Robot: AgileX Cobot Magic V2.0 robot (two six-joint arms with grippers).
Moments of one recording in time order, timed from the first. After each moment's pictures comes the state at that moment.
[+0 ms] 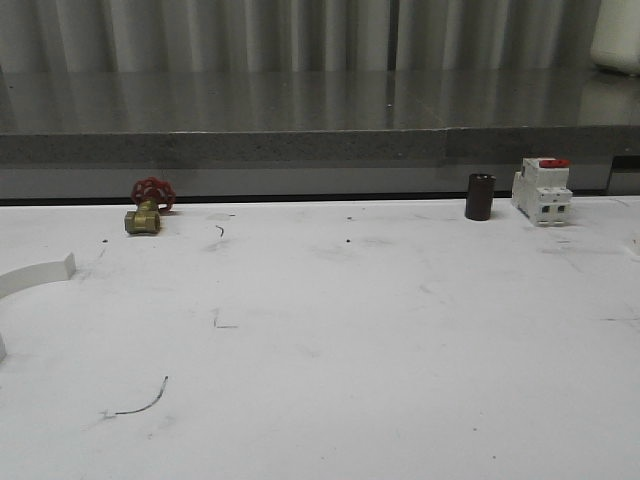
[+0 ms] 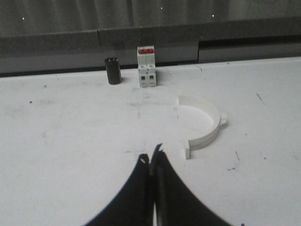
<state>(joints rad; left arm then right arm) 0.01 -0.01 0.01 0.04 0.13 0.14 -0.04 -0.01 0.03 0.05 0.21 0.05</state>
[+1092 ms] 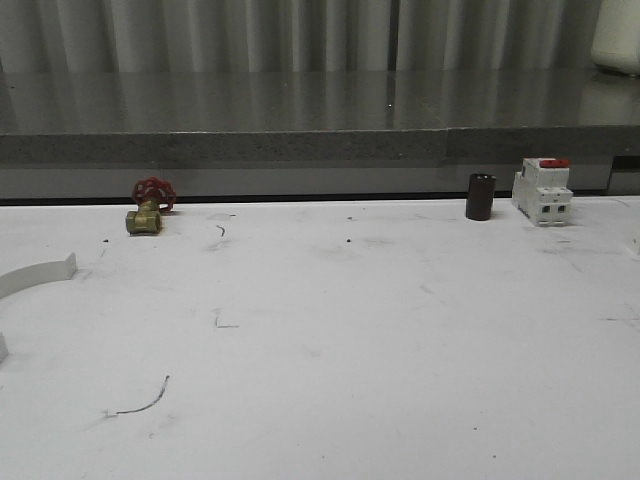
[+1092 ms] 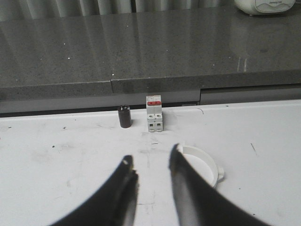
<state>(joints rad) 0.01 0.32 -0.42 -0.04 0.28 0.14 -0.04 0.32 -0.51 0.06 0.47 0.05</state>
